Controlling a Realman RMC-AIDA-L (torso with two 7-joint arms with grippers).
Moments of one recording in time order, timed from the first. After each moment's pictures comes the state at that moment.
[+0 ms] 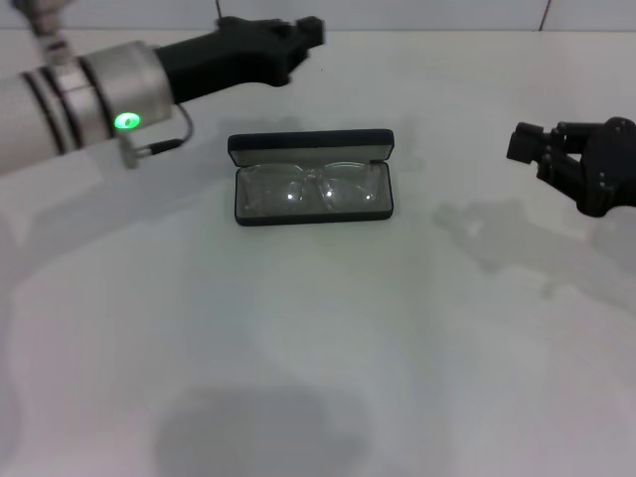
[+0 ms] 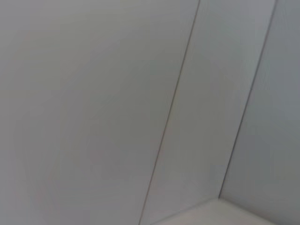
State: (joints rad) left arm -0.71 -2.09 0.80 0.50 1.62 1.22 -1.40; right arm 0.34 2.01 -1.12 -0.82 -1.38 -1.46 1.39
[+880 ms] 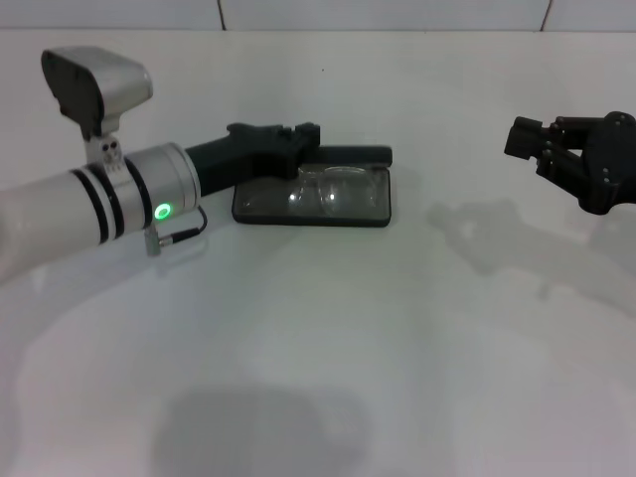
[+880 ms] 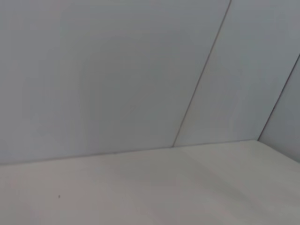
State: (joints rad) left arm -0.69 -2.10 0.95 0.25 1.48 1.00 -1.26; right arm 0.35 2.01 -1.10 -0.81 -1.37 -1.51 1.40
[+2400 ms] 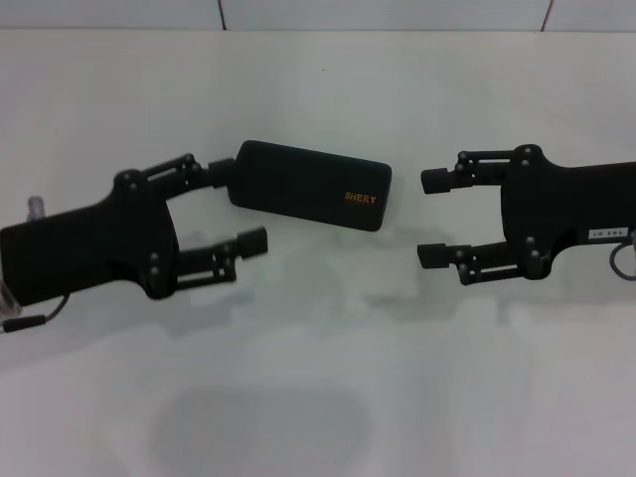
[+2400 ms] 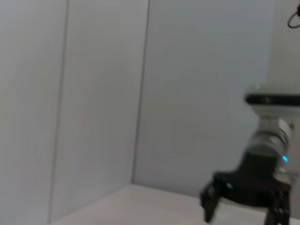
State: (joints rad) left arm -0.19 -2.08 1.01 0.93 1.52 1.69 -1.28; right arm 0.46 2.02 -1.19 -1.00 -1.63 -1.61 1.39
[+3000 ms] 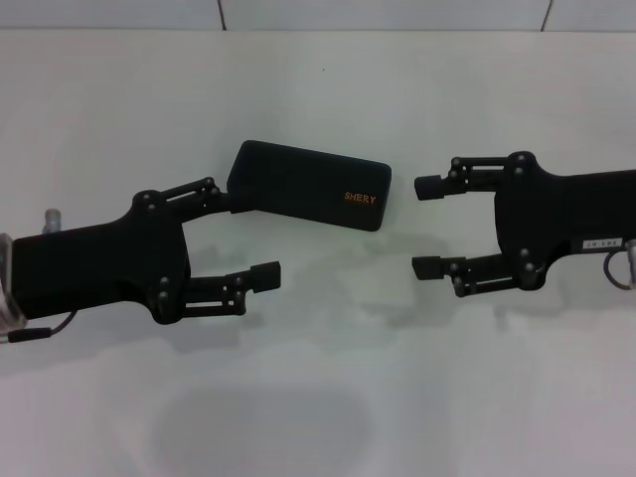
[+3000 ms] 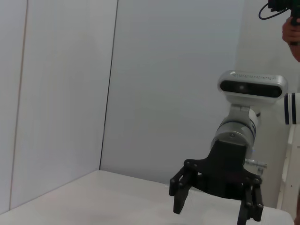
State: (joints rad) left arm -0.22 -2.07 1.01 0.93 1.57 1.75 -1.31; right arm 0.44 2.02 -1.23 -1.01 -1.61 -1.60 1.33
